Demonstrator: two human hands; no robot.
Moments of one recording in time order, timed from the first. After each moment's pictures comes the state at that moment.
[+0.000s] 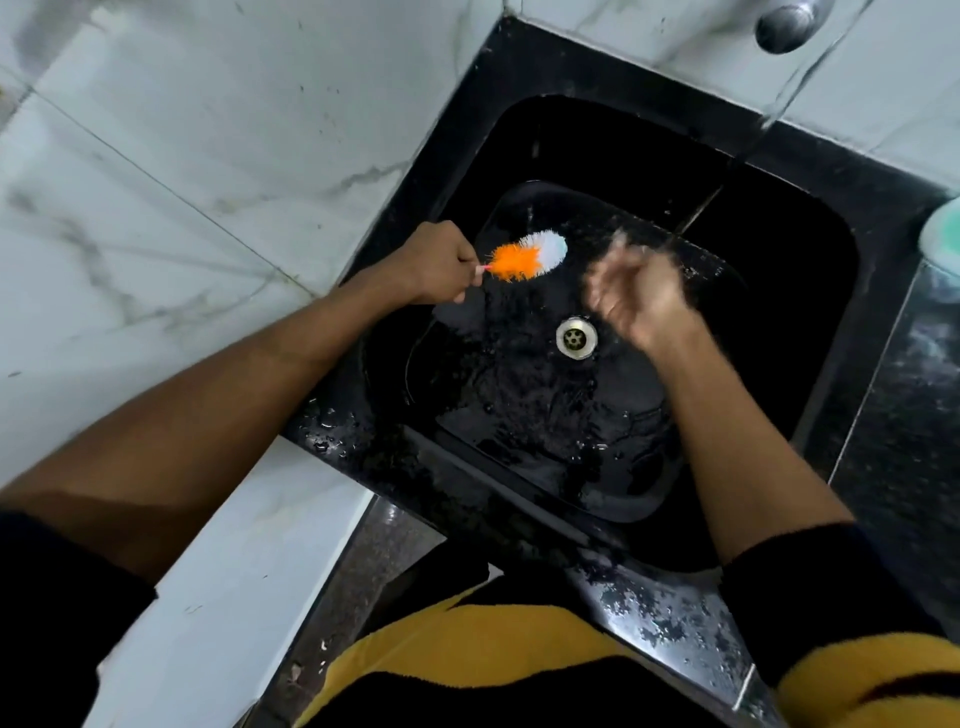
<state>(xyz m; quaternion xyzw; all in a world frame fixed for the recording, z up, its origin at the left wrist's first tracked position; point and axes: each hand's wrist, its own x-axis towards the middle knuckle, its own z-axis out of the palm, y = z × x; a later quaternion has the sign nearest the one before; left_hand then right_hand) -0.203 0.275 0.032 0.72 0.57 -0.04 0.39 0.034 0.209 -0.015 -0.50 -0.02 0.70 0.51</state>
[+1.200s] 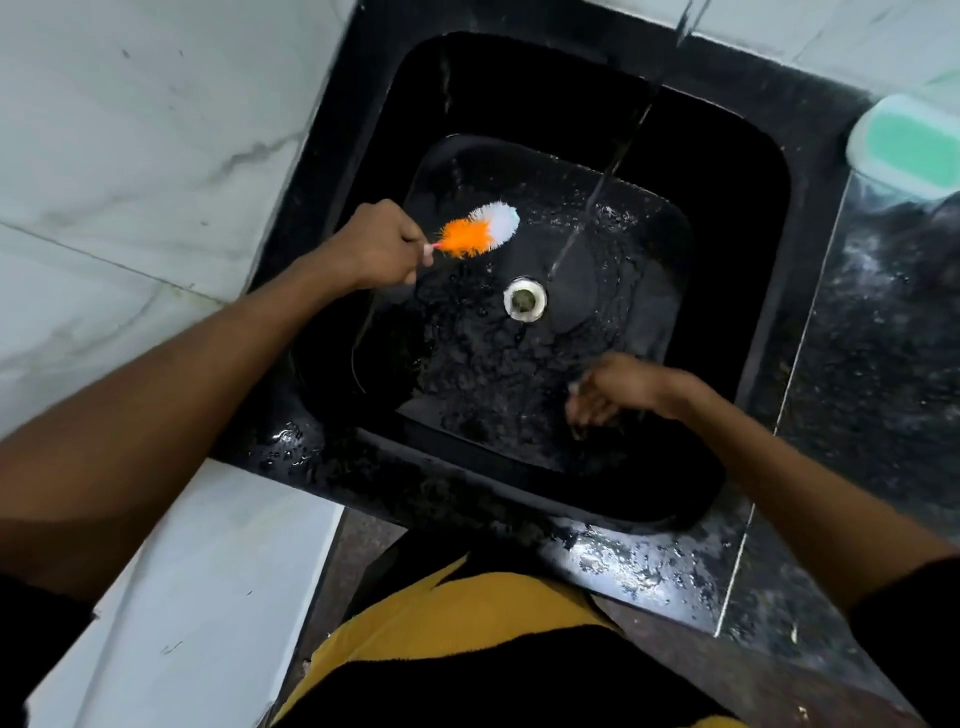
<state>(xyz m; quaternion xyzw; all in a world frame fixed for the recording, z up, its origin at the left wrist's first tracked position) -0.183 0.282 0.006 0.73 0.54 -0.07 0.41 0.071 0.082 -0.077 -0.66 -0.31 0.68 -0.01</state>
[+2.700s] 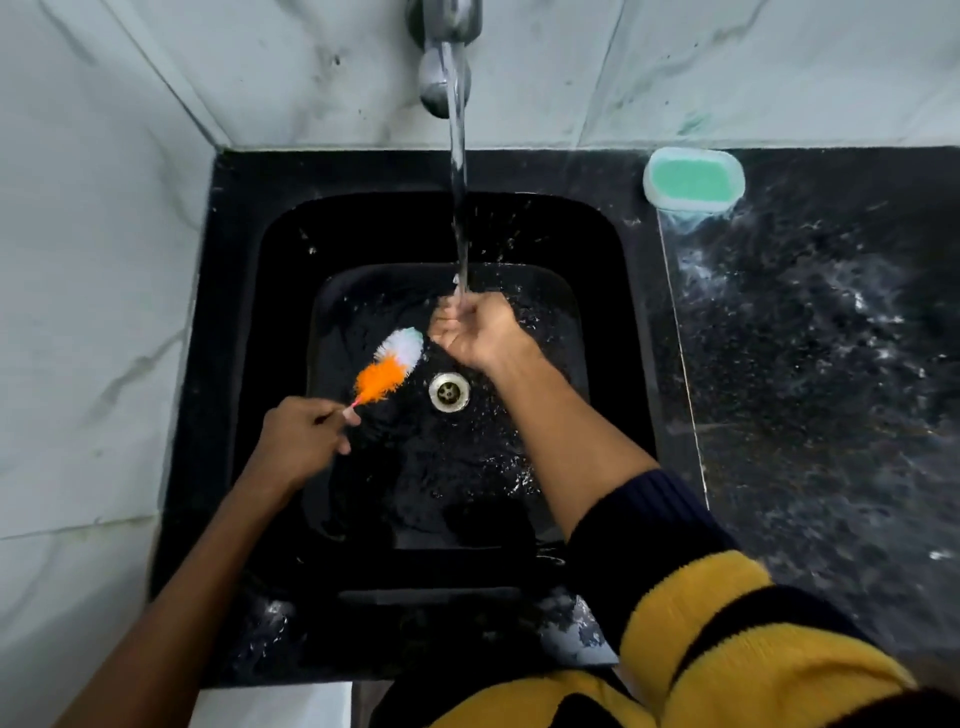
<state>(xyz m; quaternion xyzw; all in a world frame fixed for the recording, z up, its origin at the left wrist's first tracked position) -0.184 0.245 -0.006 0.68 0.57 0.00 0.46 0.059 0.227 -0.039 -0.37 0.25 0.64 0.63</state>
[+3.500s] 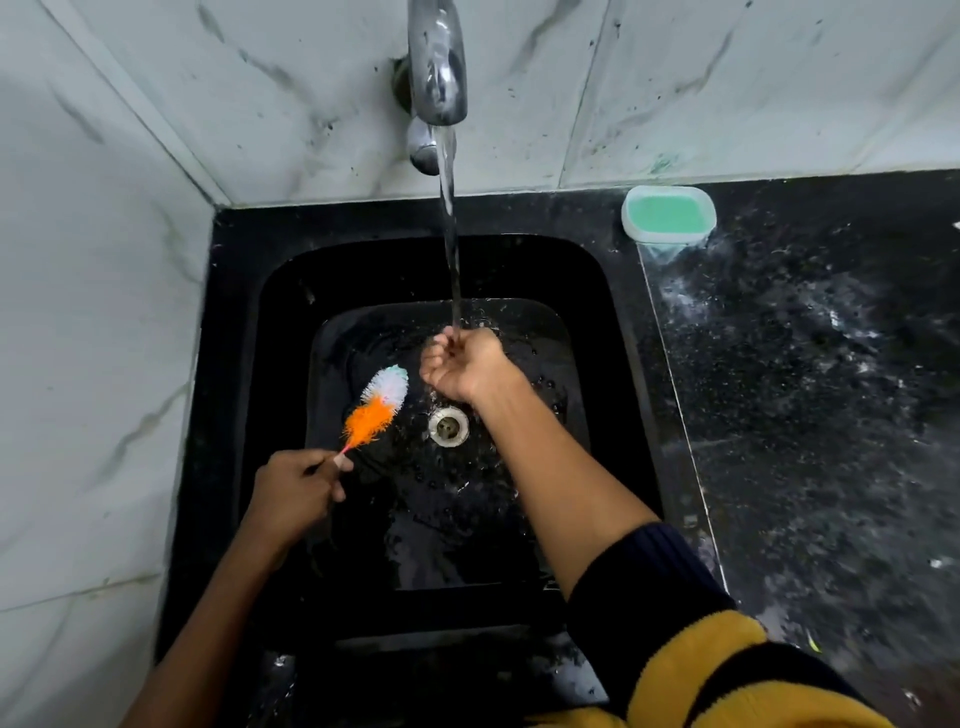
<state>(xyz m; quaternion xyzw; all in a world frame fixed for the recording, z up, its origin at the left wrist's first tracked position) -0.197 0.249 -0.014 0.66 0.59 0.03 0.46 0.052 0.235 -0.030 -0.39 0.28 0.62 0.62</state>
